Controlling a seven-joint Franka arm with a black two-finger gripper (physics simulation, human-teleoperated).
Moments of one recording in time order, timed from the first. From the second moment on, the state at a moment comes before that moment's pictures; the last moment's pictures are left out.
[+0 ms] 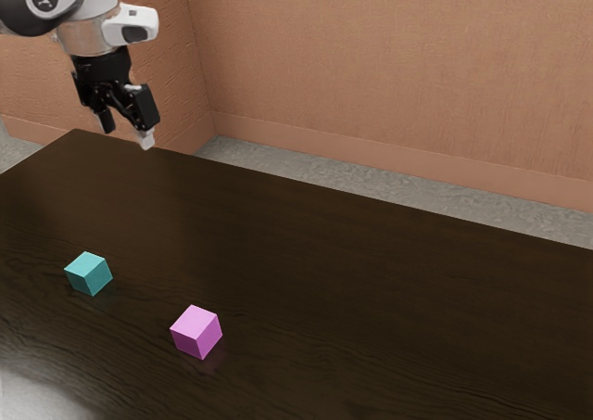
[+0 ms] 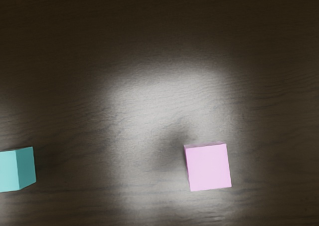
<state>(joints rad) -0.04 -0.23 0.06 -1.81 0.05 1.63 0.13</state>
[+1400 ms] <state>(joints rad) 0.43 0.12 0.08 -2.23 0.03 2.40 0.34</state>
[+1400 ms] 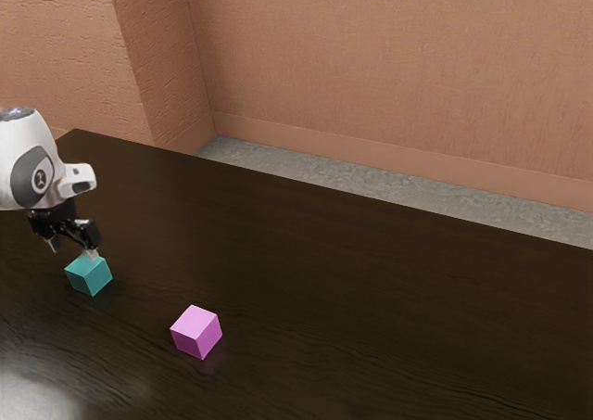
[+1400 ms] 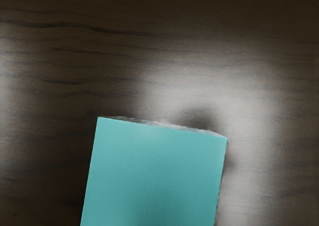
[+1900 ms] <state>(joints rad) 0.44 0.19 0.08 -2.24 -0.04 2.52 0.48</state>
